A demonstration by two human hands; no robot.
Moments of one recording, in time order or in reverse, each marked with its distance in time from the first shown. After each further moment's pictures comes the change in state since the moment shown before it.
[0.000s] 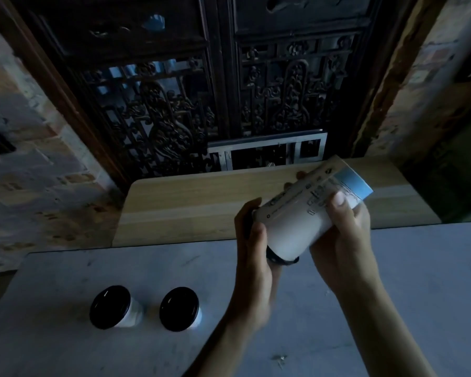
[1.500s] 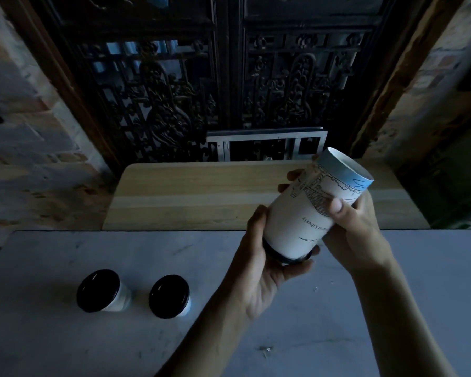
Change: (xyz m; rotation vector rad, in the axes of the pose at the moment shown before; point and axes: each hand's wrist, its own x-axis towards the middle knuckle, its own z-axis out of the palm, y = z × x) left_hand 0.005 0.008 -0.005 -0.148 0.005 -0.472; right_hand 0.023 -0.017 -0.014 -0.197 -0.253 0.087
